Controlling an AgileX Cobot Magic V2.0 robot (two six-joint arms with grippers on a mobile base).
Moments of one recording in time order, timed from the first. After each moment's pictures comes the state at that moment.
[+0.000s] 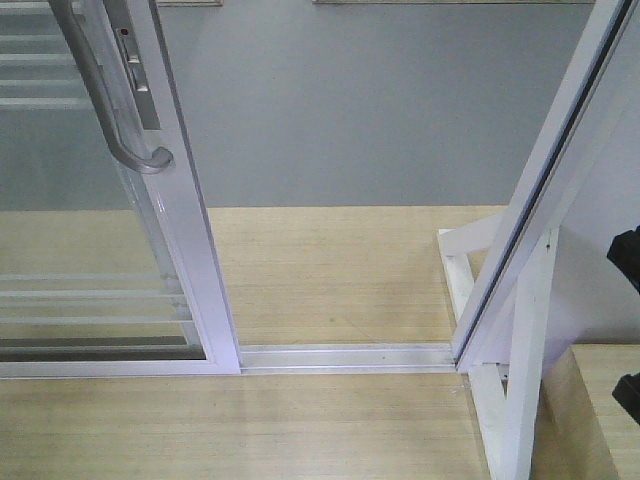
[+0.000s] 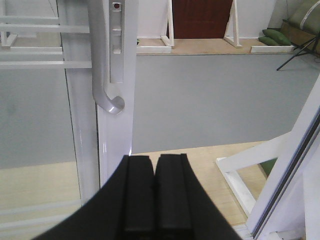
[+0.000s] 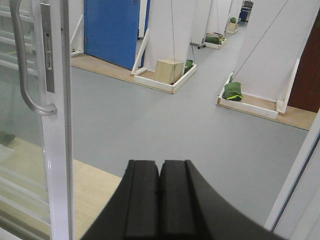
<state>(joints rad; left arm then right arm) -0.18 0.29 -0.28 -0.21 0.32 0.10 0.34 0.36 -0.40 0.13 0.25 -0.26</state>
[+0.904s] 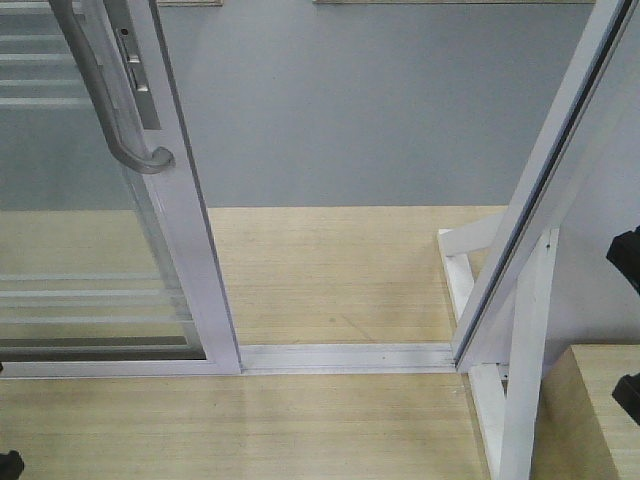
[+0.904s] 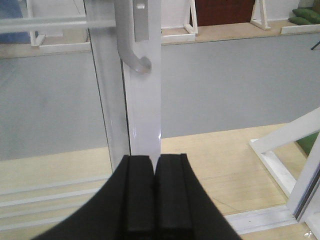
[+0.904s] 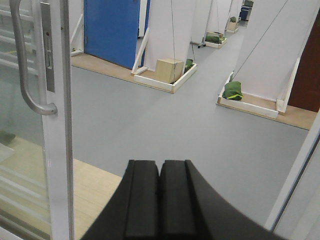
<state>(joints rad) -0.14 0.01 0.02 -0.07 0.30 0.05 0.34 0.36 -0.40 0.13 0.26 -0.26</state>
